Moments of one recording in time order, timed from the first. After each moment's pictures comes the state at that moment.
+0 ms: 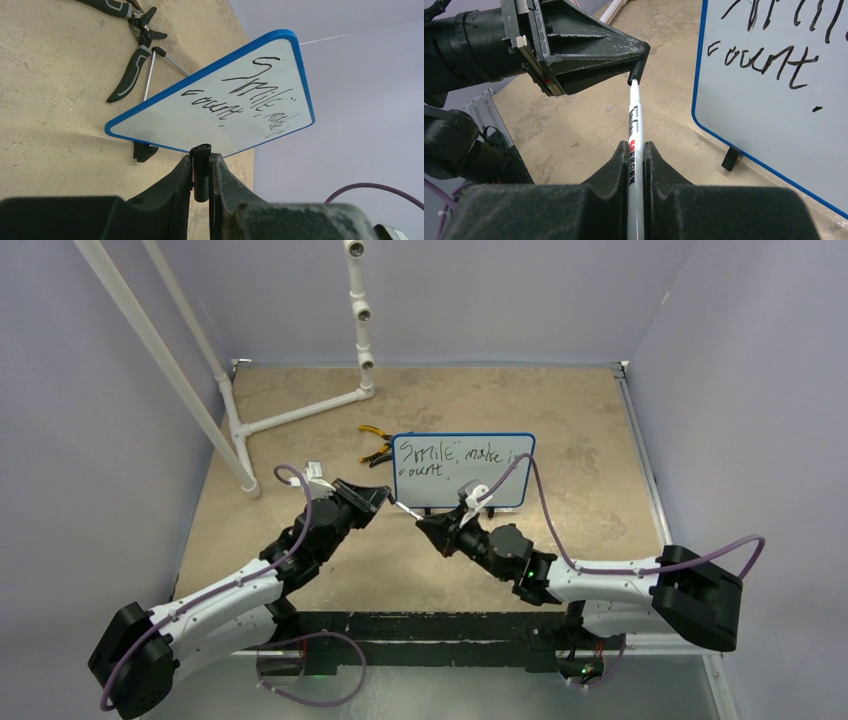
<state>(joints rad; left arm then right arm) -0.74 0.86 0.35 0.27 -0.34 -1.26 1.13 1.18 0.35 0.80 0.28 0.36</state>
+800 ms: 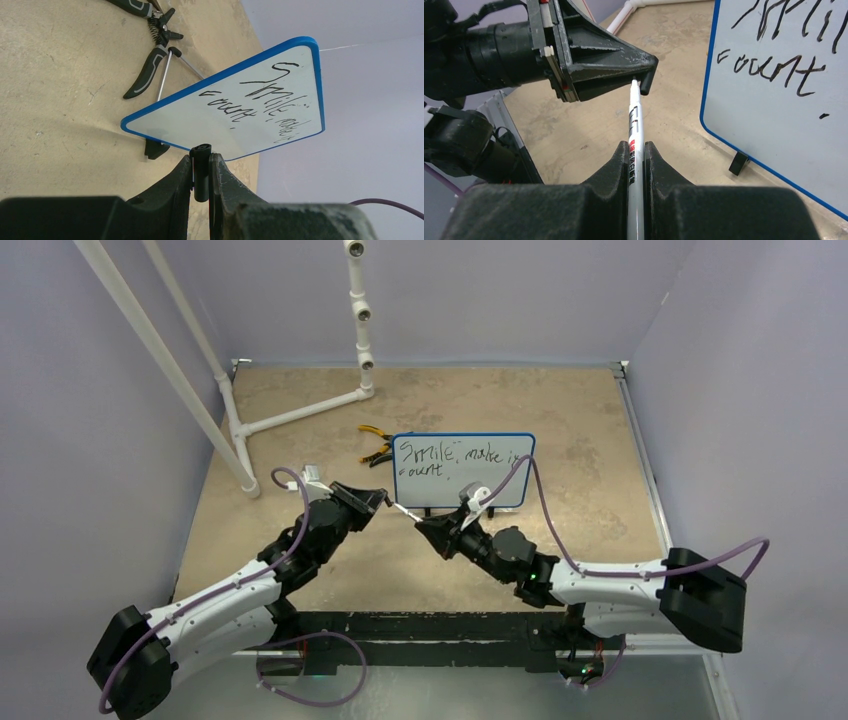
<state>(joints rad) -0.74 0.84 0.35 0.20 -0.37 -1.30 1.15 1.14 0.35 0.80 0.29 0.35</state>
